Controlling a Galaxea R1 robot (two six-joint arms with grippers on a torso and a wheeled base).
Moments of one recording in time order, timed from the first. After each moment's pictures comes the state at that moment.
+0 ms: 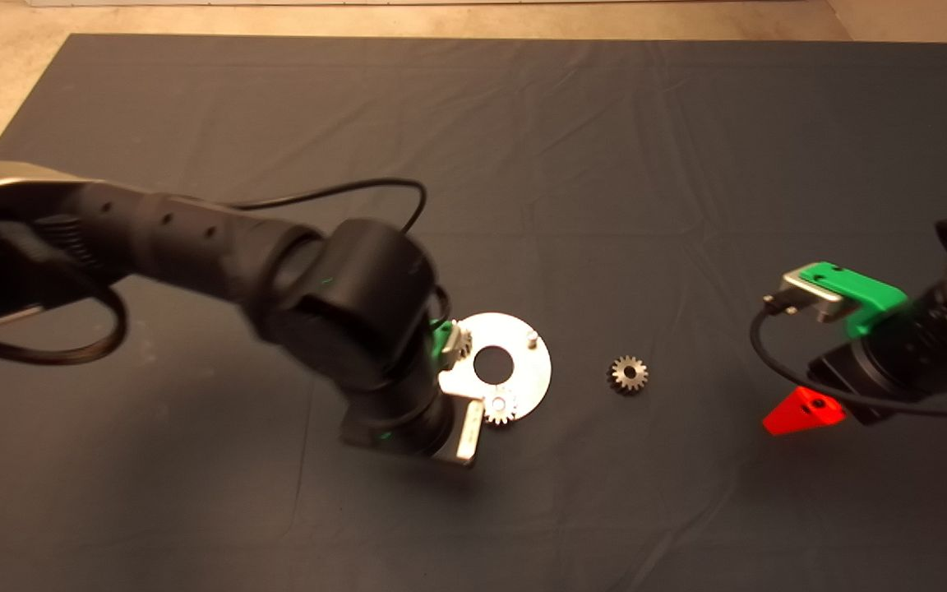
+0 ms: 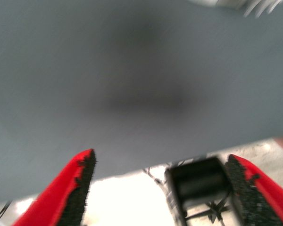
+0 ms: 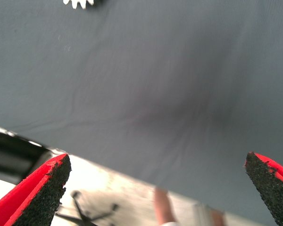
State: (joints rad) left arm -0.36 2.58 -0.60 0.24 1.52 -1.77; right arm 0.51 2.16 -0.66 0.00 -1.53 1.08
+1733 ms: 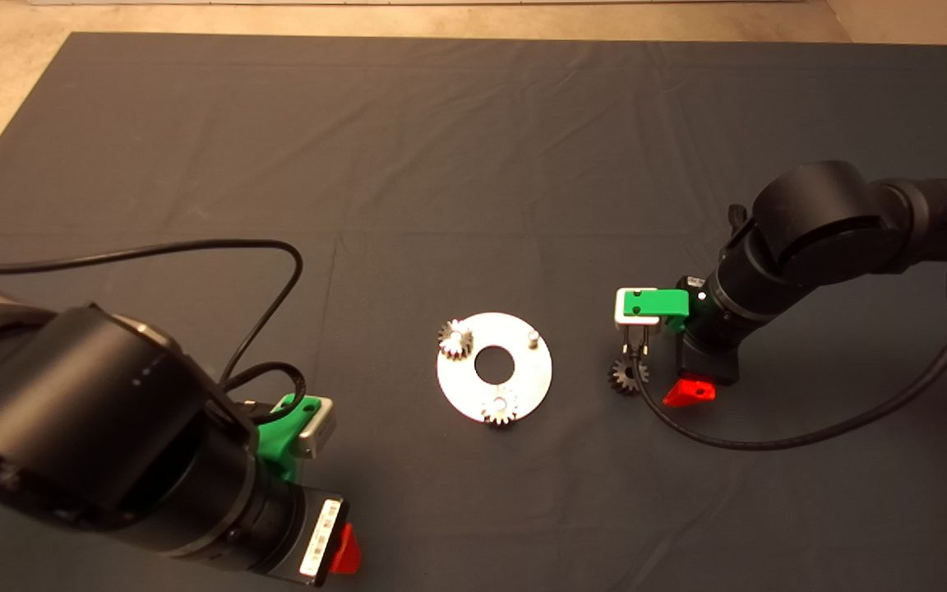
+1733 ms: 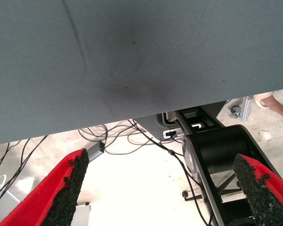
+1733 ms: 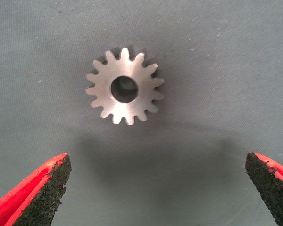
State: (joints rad) left arm -0.36 2.37 -0.39 0.17 1.53 -1.80; right arm 0.30 2.41 -0.91 -0.32 -1.53 0.23
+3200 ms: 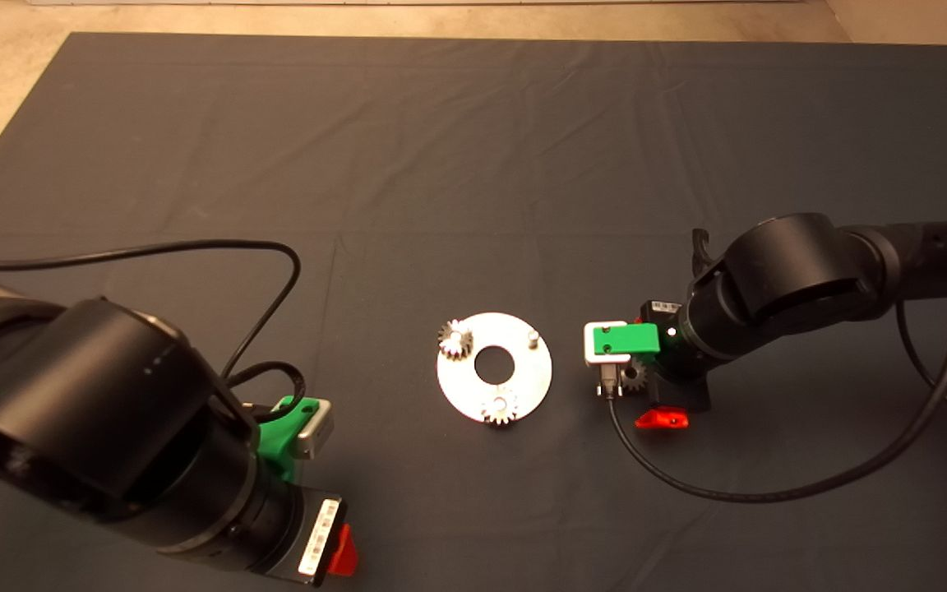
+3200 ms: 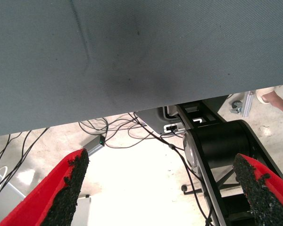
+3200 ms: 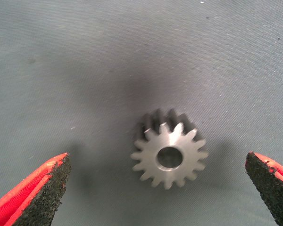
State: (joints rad) left arm -0.36 2.37 -0.40 0.14 1.53 -1.80; right arm 0.23 2.47 -0.85 -0.45 -1.53 0.21
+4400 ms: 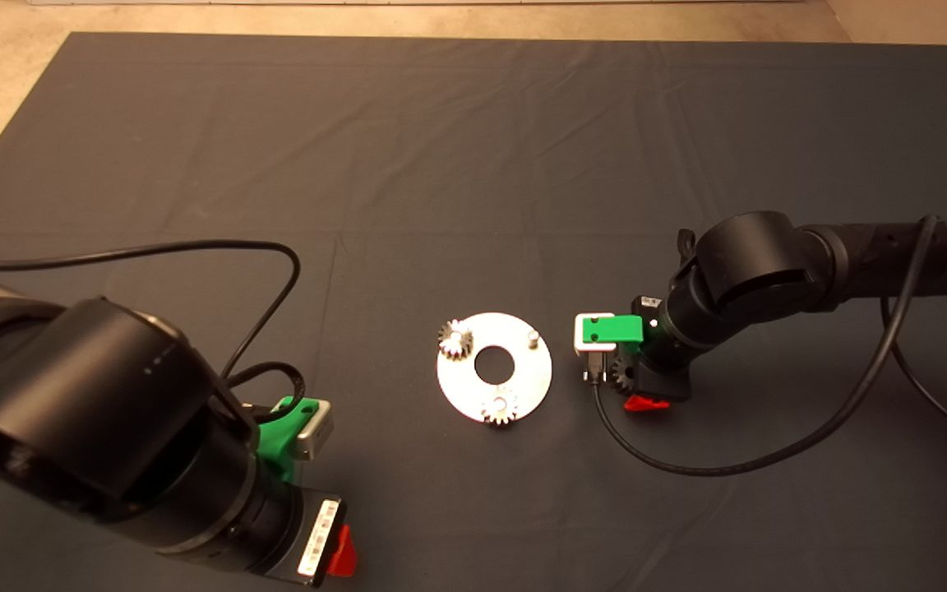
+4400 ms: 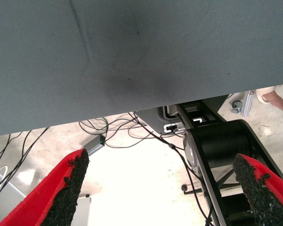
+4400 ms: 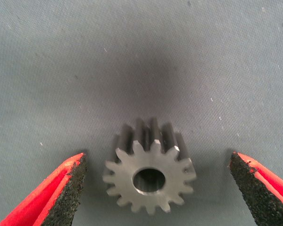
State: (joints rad) left arm -0.36 2.37 -0.40 0.13 1.53 -1.80; right arm 0.21 2.50 -0.94 -0.46 -1.53 0.20
